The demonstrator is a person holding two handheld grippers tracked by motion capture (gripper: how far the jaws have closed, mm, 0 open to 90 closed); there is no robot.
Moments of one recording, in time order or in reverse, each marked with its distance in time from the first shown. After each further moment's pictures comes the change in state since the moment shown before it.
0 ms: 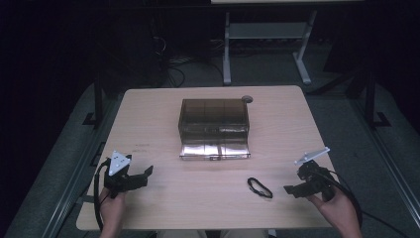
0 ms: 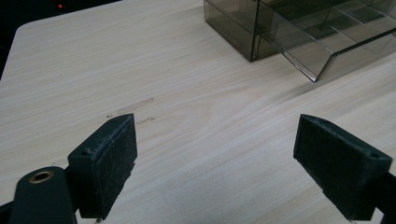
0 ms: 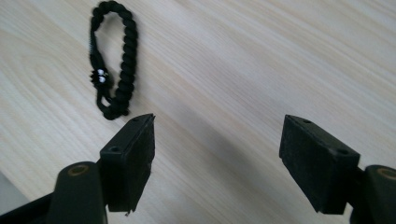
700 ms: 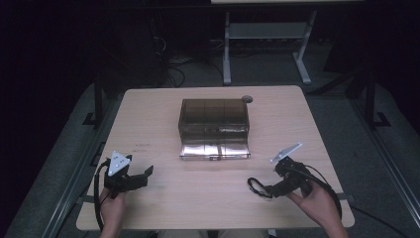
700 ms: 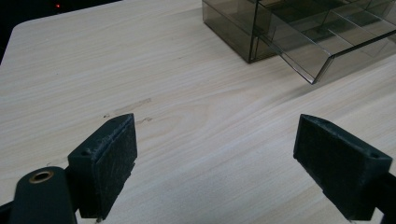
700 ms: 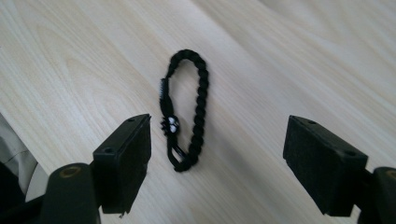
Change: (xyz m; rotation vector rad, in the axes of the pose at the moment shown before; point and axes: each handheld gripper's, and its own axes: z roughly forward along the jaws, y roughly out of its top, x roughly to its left) left arm 0.000 -0.001 0.001 -0.008 -0.007 -0.013; right arm 0.043 0.043 0.012 0.036 0.074 -0.131
